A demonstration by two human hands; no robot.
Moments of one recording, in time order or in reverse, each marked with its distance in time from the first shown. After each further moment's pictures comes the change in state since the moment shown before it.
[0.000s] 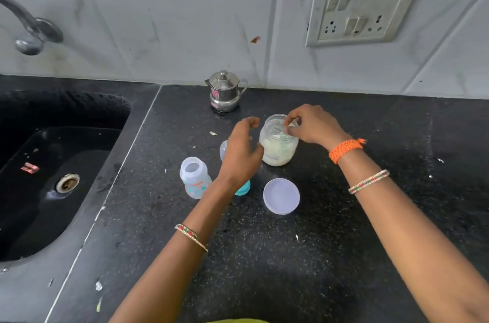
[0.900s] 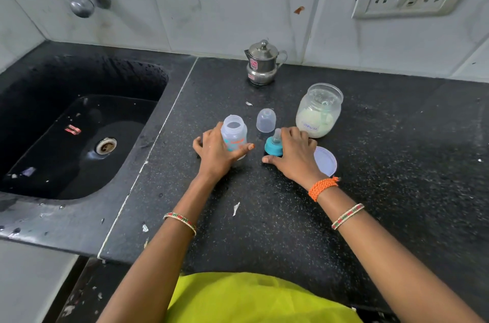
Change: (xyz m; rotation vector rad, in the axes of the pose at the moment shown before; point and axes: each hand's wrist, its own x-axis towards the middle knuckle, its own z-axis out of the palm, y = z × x) left_hand -0.062 -0.114 -0.072 0.343 0.150 -0.215; right_hand -0.059 -0.051 0.159 -0.066 0.133 -0.140
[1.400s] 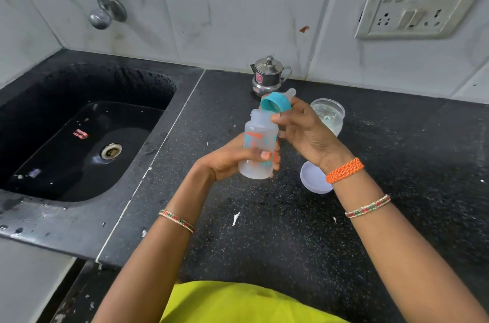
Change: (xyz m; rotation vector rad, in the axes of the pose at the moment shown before) left_hand -0.001 0.055 -0.038 -1.010 -0.939 0.090; right_hand 0.017 -0.036 -0.097 1.583 -0.356 -0.158
